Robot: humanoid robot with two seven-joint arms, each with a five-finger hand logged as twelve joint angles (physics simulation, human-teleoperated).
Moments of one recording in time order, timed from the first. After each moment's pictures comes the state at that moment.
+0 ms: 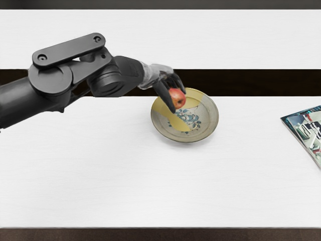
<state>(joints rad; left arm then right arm) -1.33 0.13 -0.26 -1.03 0.62 -0.15 0.61 -0.04 0.00 0.07 0.19 -0.15 0.07 -0.08</state>
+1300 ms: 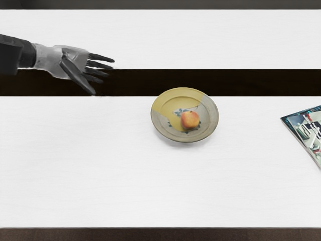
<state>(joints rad) -1.24 0.62 -0.37 -0.91 0.07 -0.60 0.61 -0.04 0.00 0.07 0.19 -0.15 0.07 -0.08</state>
